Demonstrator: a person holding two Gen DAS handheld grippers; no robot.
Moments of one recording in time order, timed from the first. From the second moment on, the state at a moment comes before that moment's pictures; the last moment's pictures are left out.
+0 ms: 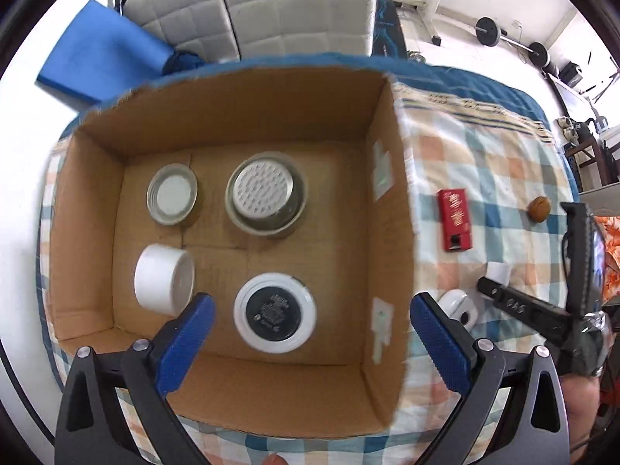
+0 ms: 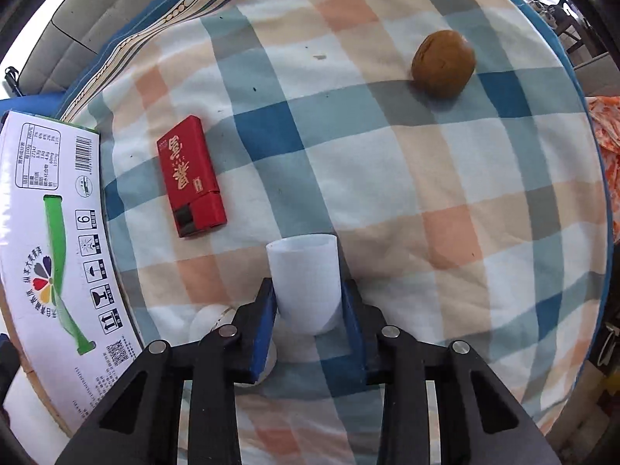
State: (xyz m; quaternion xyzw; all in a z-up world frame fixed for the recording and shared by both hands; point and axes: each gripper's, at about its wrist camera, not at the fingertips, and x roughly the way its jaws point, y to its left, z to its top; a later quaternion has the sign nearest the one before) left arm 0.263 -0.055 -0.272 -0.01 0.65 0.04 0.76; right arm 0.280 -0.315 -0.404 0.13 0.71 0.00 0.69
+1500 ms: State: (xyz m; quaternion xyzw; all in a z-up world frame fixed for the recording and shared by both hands) left arm 0.255 -0.212 -0.377 0.01 0.73 -0.03 0.68; right arm 0.227 -0.416 -0.381 0.10 0.69 -0.03 0.72
